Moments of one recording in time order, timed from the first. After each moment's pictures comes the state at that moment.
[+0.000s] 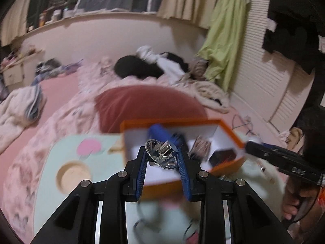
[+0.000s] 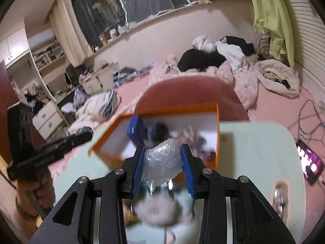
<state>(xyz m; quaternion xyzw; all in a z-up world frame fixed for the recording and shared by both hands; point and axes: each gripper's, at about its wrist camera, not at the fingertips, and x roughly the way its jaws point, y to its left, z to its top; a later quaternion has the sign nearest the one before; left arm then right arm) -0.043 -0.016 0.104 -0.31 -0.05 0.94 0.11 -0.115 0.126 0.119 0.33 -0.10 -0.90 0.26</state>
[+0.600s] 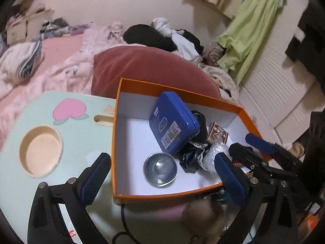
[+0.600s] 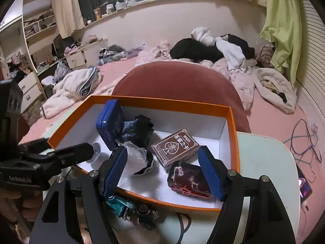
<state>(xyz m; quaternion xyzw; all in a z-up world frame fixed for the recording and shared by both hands) -0.086 -0.026 0.036 -0.39 -0.15 0.91 0.08 -0.139 0.078 0.093 0.35 0.02 -0.91 0.21</state>
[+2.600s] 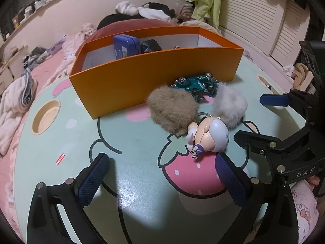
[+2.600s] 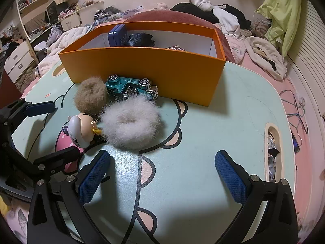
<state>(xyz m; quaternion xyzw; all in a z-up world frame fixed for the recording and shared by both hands) 0.005 0.034 0.013 -0.45 0.06 0.88 0.11 -0.089 0.100 0.037 0.47 0.08 -0.86 0.18</state>
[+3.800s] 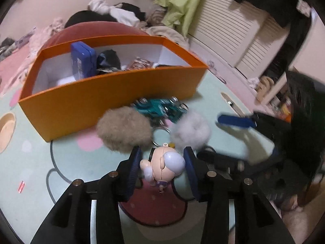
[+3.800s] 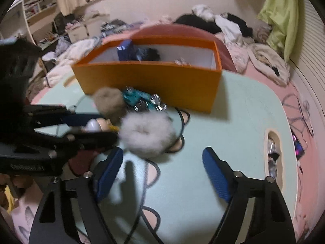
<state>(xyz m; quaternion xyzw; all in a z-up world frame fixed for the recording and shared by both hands) -0.020 0.057 0.023 -0.45 -0.03 0.85 0.26 -0.053 0.107 0.063 0.43 0.05 -0.88 0.21</state>
